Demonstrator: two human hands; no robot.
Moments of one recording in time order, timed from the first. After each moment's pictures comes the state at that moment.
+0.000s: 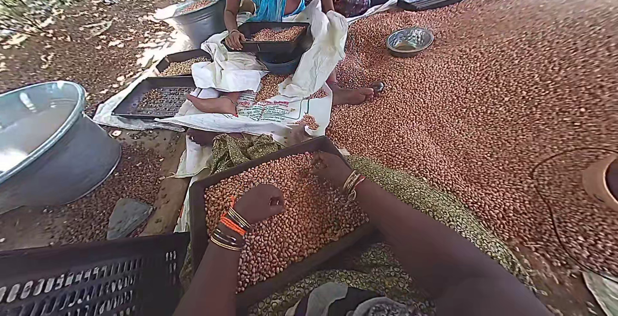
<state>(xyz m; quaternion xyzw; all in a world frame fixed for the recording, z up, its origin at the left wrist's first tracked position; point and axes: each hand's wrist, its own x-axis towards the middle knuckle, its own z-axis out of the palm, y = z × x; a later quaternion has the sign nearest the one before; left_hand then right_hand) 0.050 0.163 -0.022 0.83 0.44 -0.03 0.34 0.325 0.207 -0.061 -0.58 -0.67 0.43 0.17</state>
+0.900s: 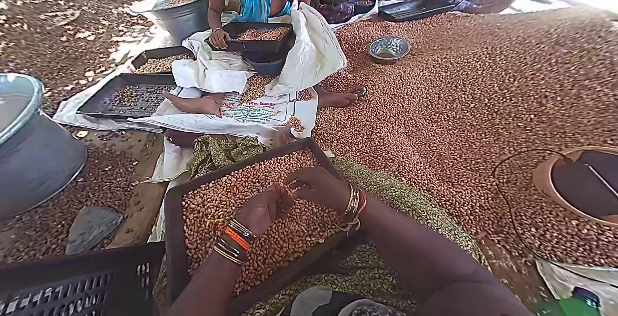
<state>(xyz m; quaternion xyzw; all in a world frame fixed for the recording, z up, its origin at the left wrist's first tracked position) 0.097 0.134 -0.050 0.33 0.39 0.32 0.80 0.318 0.149 0.002 -0.40 -0.80 0.40 0.20</state>
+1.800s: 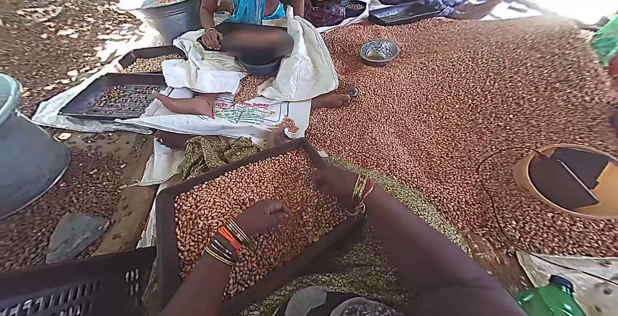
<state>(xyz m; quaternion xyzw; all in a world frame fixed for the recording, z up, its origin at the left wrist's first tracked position) 0.084 0.148 -0.057 0.72 0.34 0.05 0.60 0.367 0.170 -0.017 -0.47 -0.81 0.33 -0.07</state>
